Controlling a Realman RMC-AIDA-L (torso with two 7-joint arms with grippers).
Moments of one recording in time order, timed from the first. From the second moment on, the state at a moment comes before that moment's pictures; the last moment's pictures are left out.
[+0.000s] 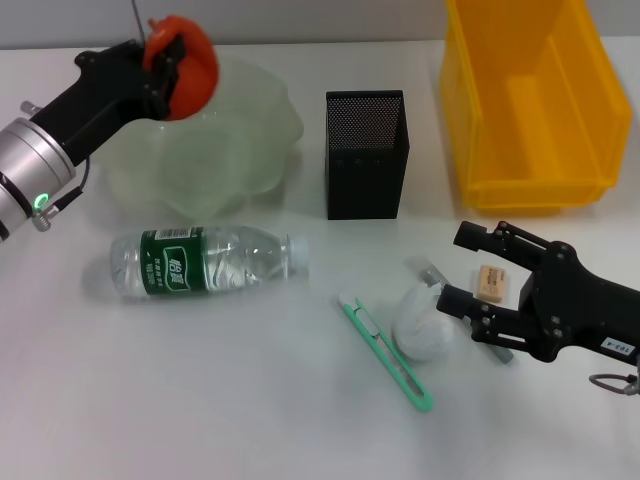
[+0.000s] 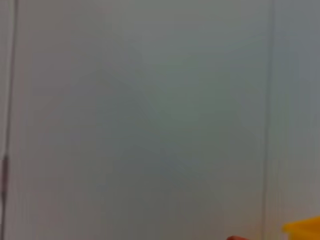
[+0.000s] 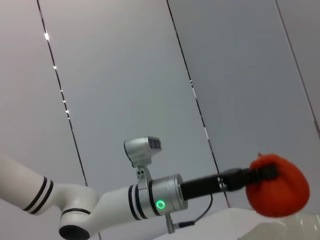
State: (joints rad) left arm -0.58 -2.08 0.73 0.27 1.28 1.17 -0.78; right arm 0.38 2.08 -0.52 -0.30 -1.90 -1.82 0.93
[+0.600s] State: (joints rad) left arm -0.60 -2.08 0.73 0.18 1.28 1.12 -0.63; right arm 0.38 2.08 -0.52 -0.30 -1.90 -1.82 0.93
